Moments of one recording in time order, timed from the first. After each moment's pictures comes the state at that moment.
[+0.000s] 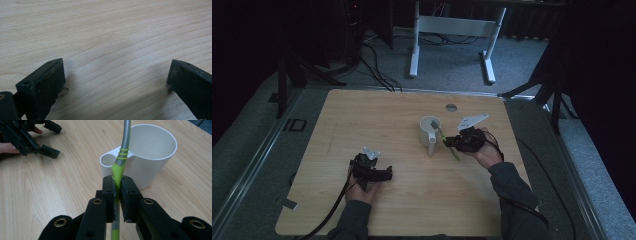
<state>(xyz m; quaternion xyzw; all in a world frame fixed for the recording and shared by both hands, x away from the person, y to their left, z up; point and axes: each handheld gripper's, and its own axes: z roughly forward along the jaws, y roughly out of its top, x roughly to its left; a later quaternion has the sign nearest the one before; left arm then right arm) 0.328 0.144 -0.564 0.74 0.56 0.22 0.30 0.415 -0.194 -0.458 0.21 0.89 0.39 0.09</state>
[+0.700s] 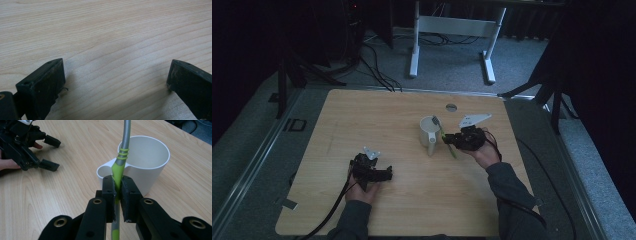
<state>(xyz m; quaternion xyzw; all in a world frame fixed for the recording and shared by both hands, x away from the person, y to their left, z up) 0.328 0.144 -0.564 0.74 0.56 0.22 0.30 0.417 -0.194 -0.457 0.23 0.87 0.43 0.09</state>
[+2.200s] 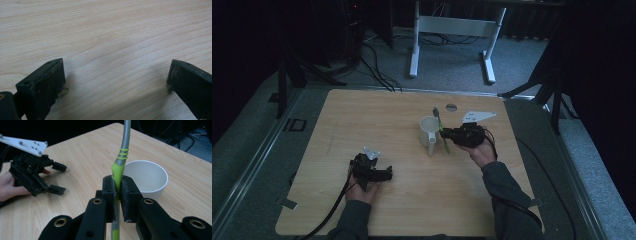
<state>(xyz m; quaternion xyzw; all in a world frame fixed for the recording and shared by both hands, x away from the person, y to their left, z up) 0.328 0.144 -0.564 0.74 0.56 0.22 0.30 0.417 -0.191 -0.448 0.24 0.82 0.50 0.08</state>
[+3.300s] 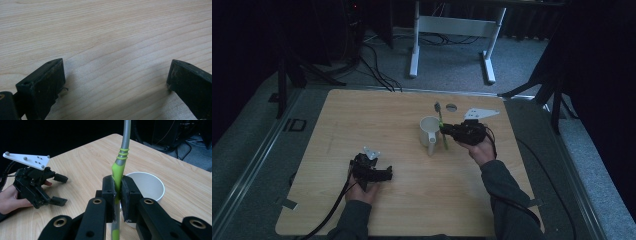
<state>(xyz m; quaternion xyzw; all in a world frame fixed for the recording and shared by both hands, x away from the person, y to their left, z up) 0.328 0.144 -0.564 0.74 0.56 0.22 0.30 0.418 -0.191 -0.439 0.25 0.81 0.53 0.09</state>
